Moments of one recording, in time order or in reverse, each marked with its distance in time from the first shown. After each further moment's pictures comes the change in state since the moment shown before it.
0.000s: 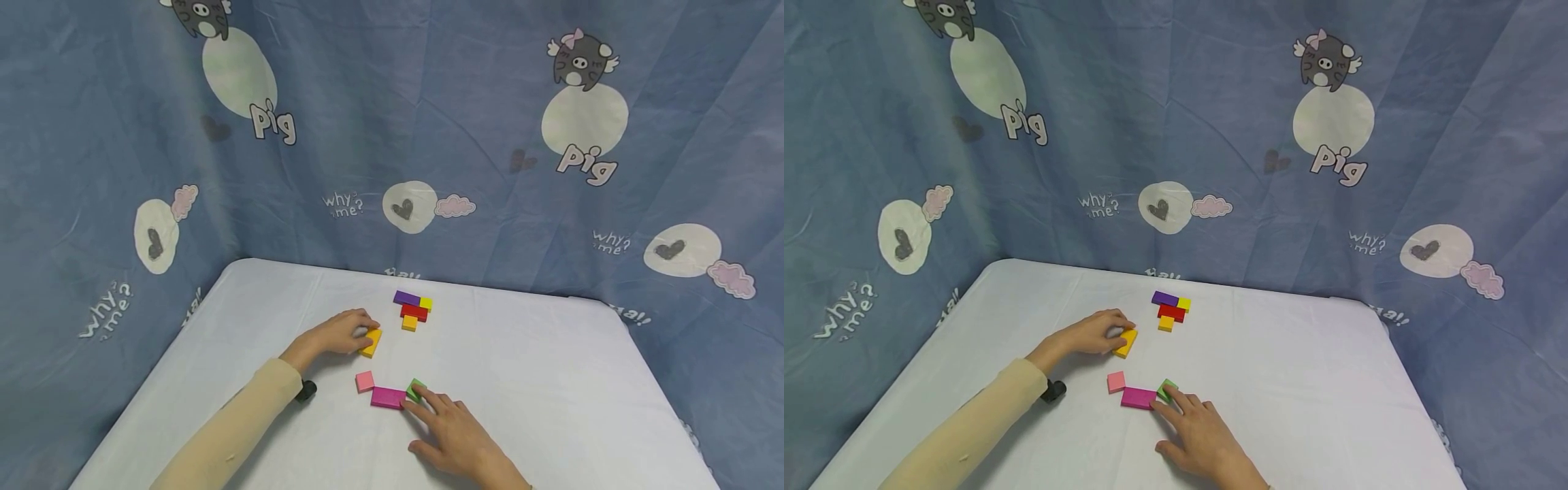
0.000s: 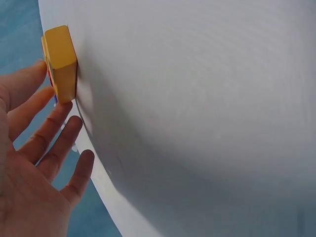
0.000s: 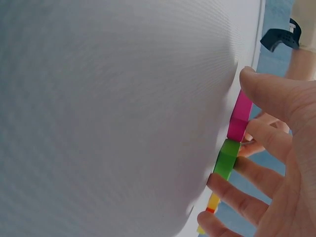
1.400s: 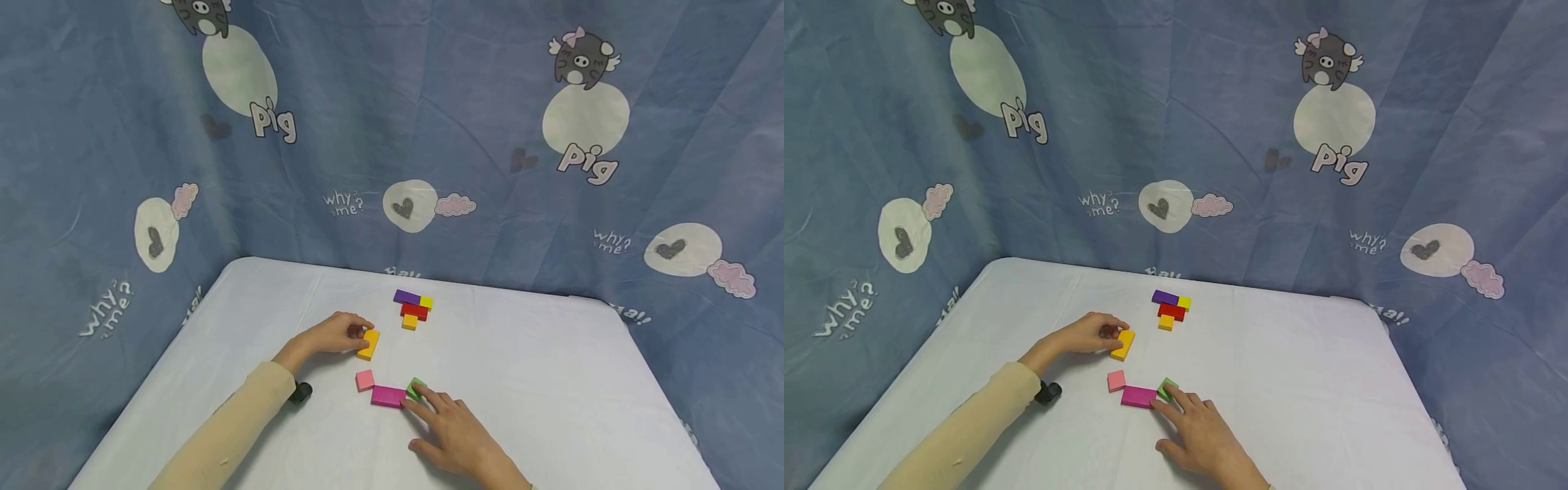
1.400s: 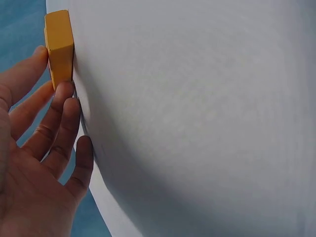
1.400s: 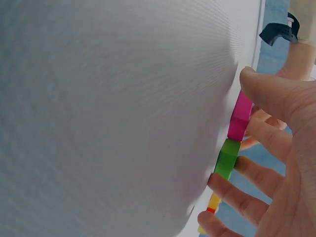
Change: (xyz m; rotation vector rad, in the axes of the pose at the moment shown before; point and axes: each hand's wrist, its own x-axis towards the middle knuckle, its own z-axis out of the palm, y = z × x) left_hand -0.009 -0.011 0.001 -0.208 0.002 -0.017; right_hand 0.001 0.000 0.002 0.010 -0.011 0.024
